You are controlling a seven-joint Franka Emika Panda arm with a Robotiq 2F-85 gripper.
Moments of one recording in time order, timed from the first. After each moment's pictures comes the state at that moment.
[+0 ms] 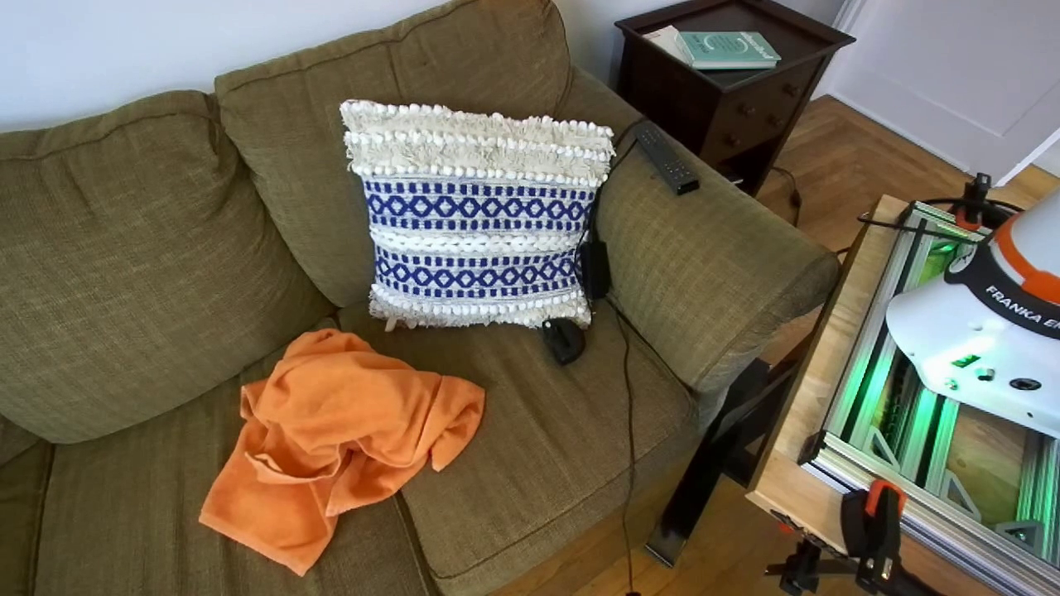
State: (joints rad) arm -0.25 0.67 -0.37 -1.66 1.92 2.87 -1.35
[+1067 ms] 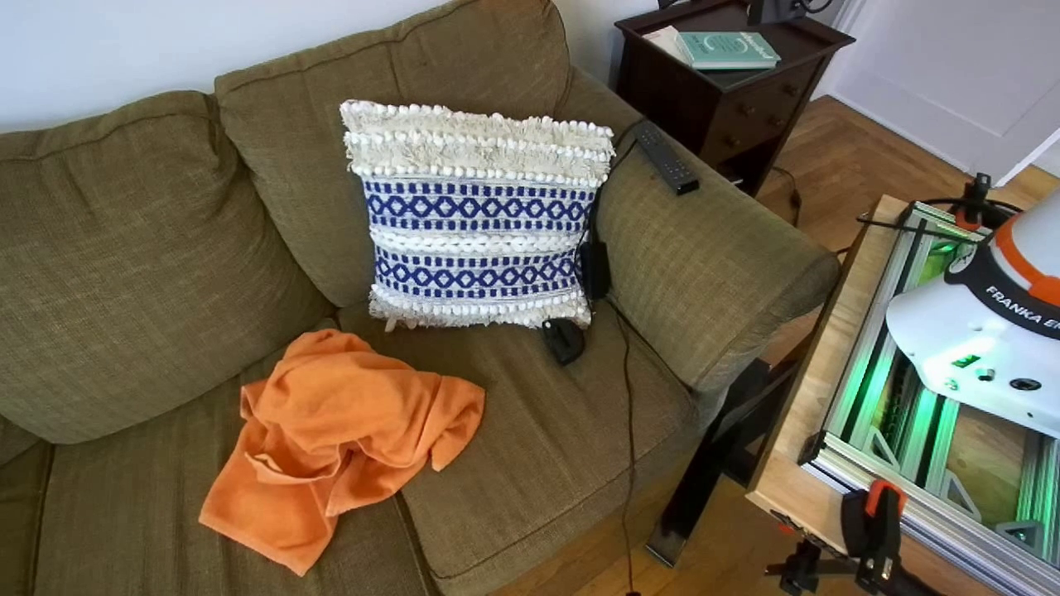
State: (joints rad) arm -0.10 0.25 -0.37 -2.22 2.00 2.74 -2.00
